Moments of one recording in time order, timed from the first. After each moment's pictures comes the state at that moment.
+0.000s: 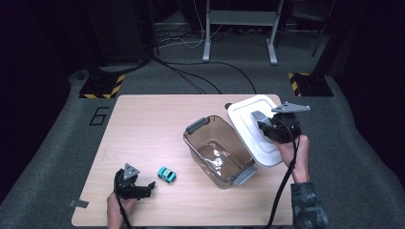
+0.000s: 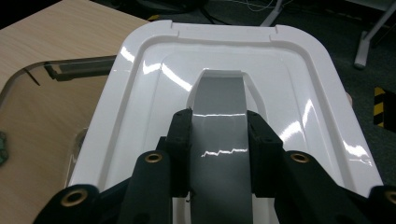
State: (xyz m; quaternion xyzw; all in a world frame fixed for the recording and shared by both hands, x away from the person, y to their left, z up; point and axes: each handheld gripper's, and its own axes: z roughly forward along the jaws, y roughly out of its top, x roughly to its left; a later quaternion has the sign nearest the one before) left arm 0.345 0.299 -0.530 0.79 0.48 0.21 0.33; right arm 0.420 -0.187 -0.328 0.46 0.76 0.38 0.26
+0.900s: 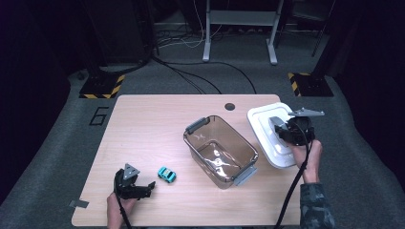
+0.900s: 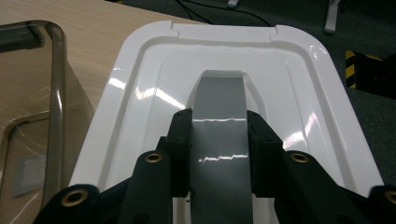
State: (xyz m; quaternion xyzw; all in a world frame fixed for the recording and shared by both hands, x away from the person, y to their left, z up) left arm 0.345 0.299 -0.530 0.79 0.48 0.21 0.33; right arm 0.435 -0.241 -0.366 0.52 0.74 0.34 0.26
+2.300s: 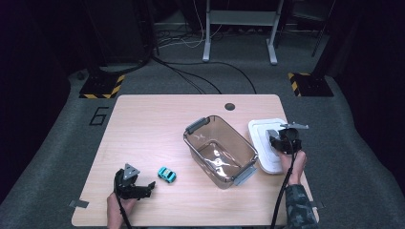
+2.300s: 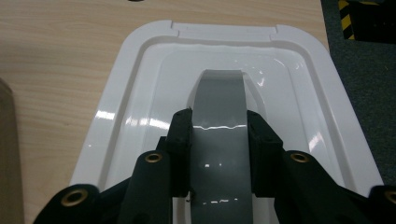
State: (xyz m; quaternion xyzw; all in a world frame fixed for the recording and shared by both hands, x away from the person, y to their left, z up) left arm 0.345 0.299 -0.530 0.79 0.48 0.21 0.33; right arm 0.465 -0.243 -0.460 0.60 0.69 0.32 0.25
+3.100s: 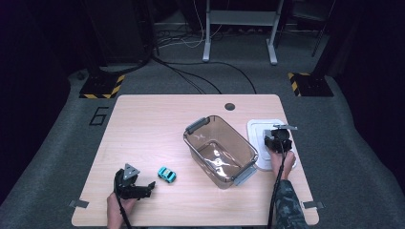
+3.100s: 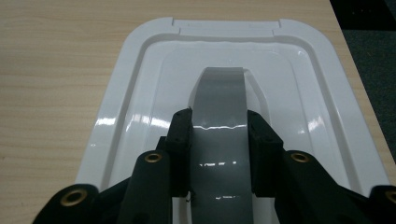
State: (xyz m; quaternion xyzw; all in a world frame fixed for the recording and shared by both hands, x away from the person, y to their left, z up) left arm 0.345 0.299 -0.530 0.79 0.48 0.21 0.33; right arm 0.492 -0.229 -0.499 0.63 0.66 0.31 0.26
